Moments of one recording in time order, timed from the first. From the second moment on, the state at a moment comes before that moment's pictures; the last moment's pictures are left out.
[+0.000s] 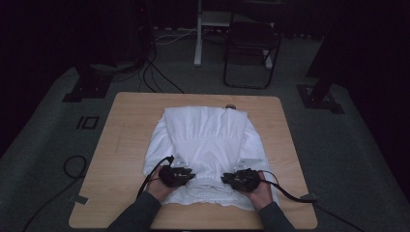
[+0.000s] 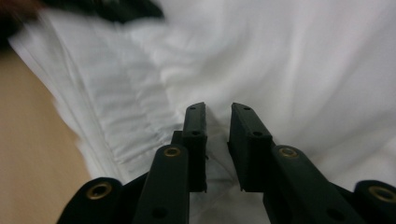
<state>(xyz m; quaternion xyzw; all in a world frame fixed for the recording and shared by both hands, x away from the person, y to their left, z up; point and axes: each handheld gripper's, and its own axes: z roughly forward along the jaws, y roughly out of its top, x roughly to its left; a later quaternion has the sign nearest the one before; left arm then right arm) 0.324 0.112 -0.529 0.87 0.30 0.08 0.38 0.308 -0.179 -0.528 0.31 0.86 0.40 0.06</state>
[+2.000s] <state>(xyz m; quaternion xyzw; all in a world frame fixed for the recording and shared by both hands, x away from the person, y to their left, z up) 0.462 0.195 -0.535 0.74 0.55 0.16 0.36 0.314 -0.181 -0.548 0.40 0.81 0.39 0.16</state>
